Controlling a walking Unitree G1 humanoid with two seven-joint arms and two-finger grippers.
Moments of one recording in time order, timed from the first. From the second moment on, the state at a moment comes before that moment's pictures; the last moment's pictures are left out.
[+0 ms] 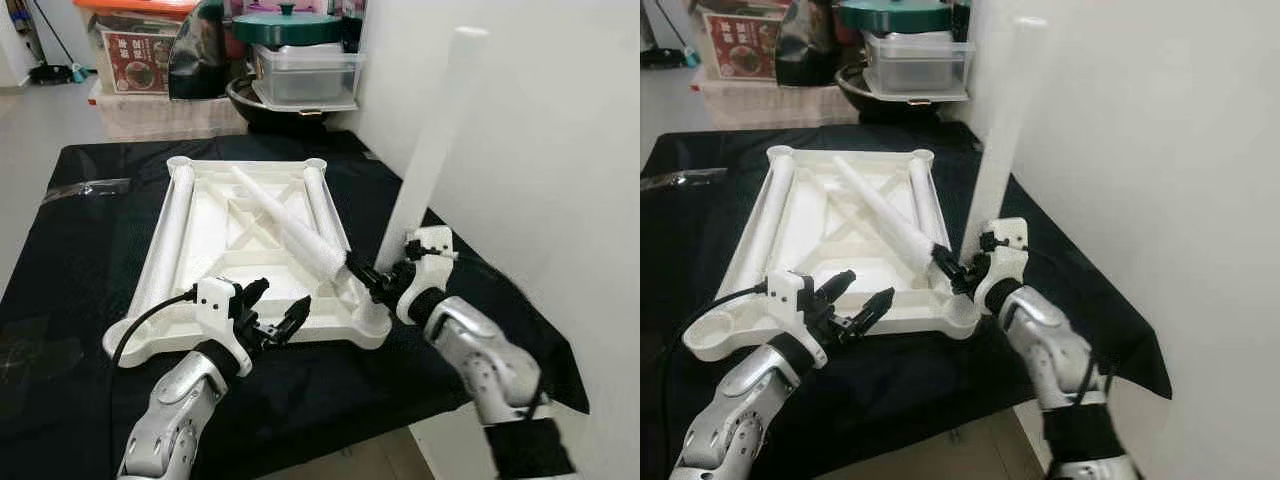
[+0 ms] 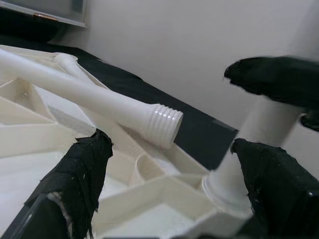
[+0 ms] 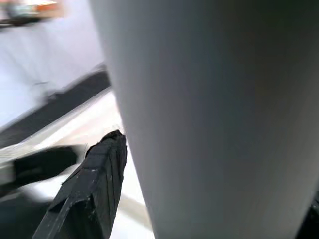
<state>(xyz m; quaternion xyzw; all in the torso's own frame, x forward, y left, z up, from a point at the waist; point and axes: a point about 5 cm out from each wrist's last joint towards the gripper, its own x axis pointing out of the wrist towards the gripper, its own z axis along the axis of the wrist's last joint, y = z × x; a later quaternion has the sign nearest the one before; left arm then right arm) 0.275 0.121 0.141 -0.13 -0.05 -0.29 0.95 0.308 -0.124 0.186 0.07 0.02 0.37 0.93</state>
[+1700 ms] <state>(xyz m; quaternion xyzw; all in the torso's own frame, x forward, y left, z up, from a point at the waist) 0.275 0.120 0.141 -0.13 -0.05 -0.29 0.95 0.312 -0.120 0.181 0.09 0.01 0.42 0.90</state>
